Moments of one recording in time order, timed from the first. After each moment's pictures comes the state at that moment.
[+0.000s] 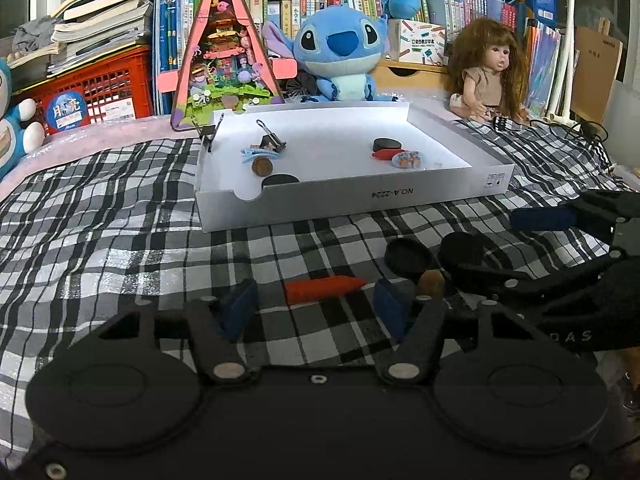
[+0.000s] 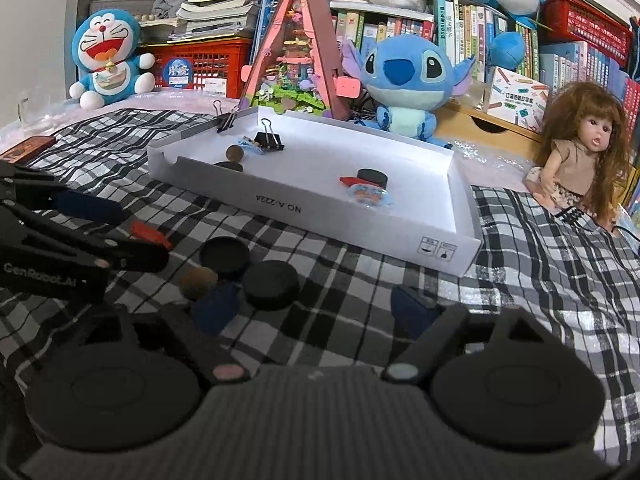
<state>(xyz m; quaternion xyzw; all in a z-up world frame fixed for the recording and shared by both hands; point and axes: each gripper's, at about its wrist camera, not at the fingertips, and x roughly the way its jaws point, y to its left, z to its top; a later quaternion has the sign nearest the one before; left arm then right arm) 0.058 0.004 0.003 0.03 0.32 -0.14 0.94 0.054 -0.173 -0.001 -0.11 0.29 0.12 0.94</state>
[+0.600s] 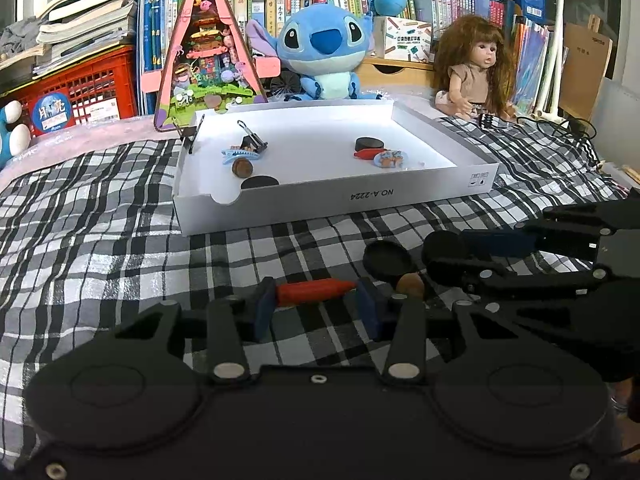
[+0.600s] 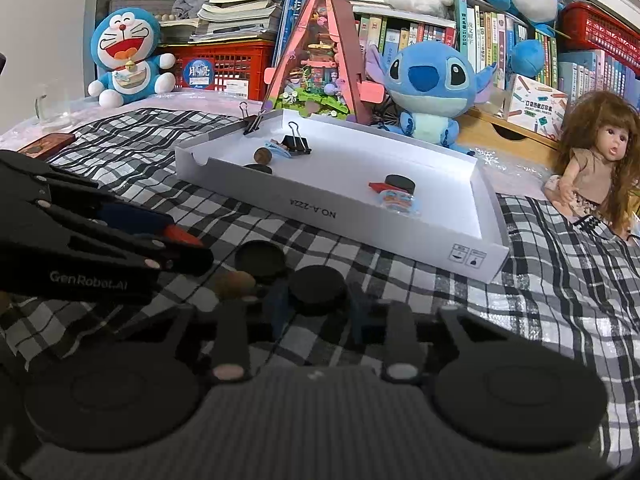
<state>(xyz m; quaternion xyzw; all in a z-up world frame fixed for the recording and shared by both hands) 0.059 -0.004 0.006 0.03 0.32 -0.15 0.93 0.049 -0.159 0.000 -0.11 0.29 0.14 0.94</state>
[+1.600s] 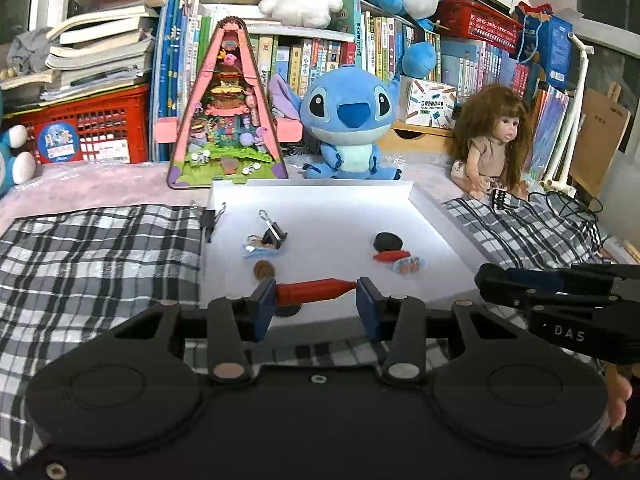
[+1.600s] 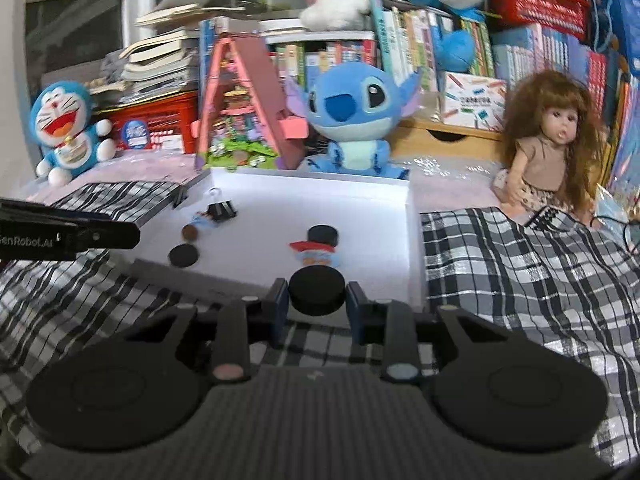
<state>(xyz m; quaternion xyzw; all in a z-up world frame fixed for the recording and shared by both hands) 0.123 0.011 0.077 -0.02 0.30 -0.15 0.94 0.092 -0.210 0.052 -0.02 0.29 0.08 0.95</state>
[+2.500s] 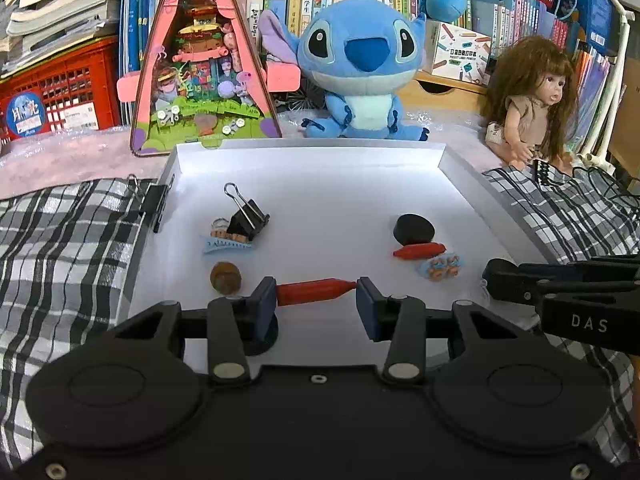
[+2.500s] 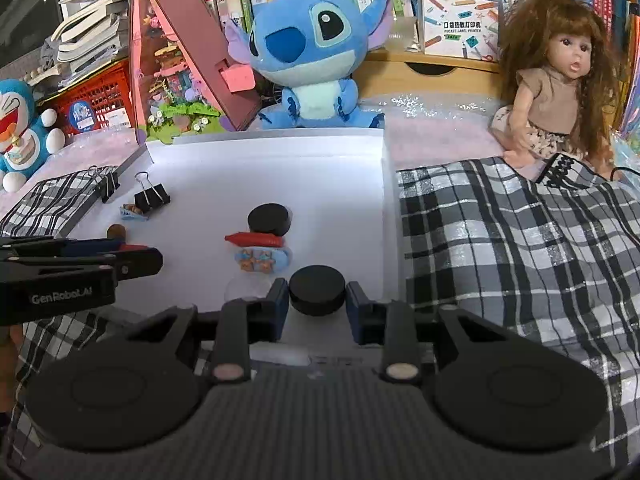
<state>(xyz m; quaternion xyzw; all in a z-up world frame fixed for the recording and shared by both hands) 0.209 -0.037 0.023 -0.01 0.35 -0.12 0.93 0.178 -0.233 0.023 0.02 0.38 0.05 0.92</state>
